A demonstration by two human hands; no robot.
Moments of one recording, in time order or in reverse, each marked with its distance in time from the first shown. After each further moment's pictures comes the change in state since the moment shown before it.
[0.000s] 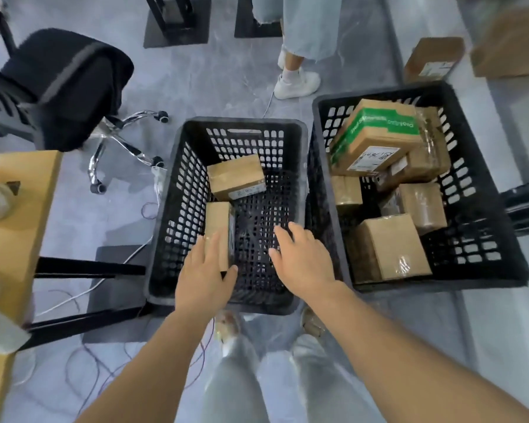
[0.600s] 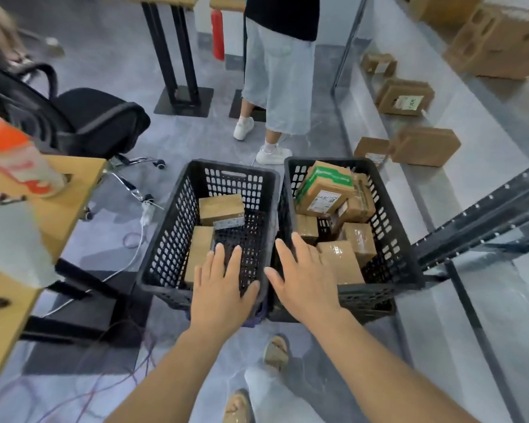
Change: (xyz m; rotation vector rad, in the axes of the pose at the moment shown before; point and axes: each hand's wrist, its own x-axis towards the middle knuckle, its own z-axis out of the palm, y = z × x) left_hand -0.154 0.043 -0.010 -0.092 0.262 0.251; right_hand -0.179 -0.025 -0.055 -0.228 0.382 0.000
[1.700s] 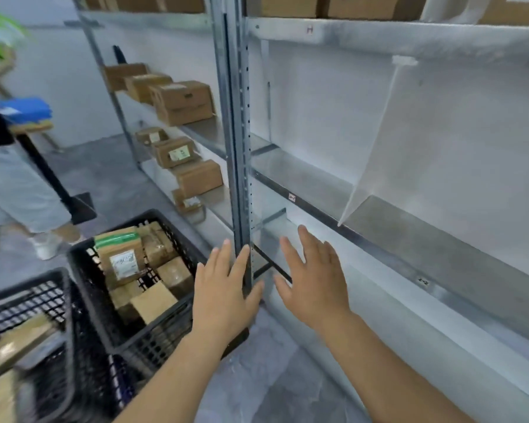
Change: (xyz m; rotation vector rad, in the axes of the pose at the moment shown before) left_hand -0.155 0.380 0.085 0.147 0.019 0.838; right_hand -0.323 0.313 -0.088 -0.102 0.473 0.597
